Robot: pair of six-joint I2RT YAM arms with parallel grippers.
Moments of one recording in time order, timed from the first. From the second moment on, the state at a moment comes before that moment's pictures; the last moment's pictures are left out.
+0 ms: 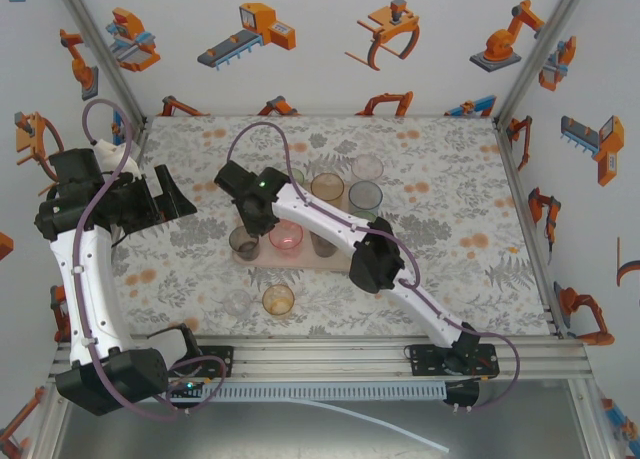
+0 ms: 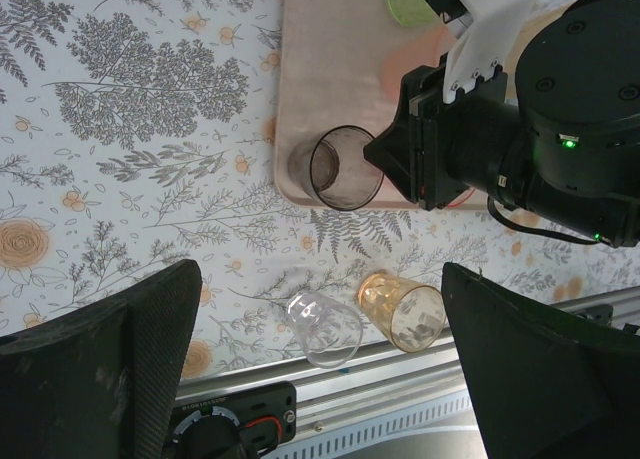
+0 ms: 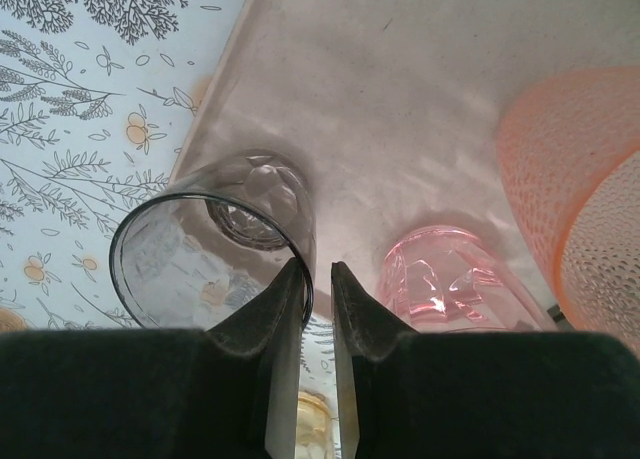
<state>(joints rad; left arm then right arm) 0.28 1.12 1.35 -1.16 0.51 -0.01 1.03 2.55 2.59 -1.18 0.10 0.50</state>
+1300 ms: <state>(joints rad) 0.16 1.04 1.45 -1.38 0.59 0.37 1.02 2.03 2.48 -1.21 0.29 0.42</state>
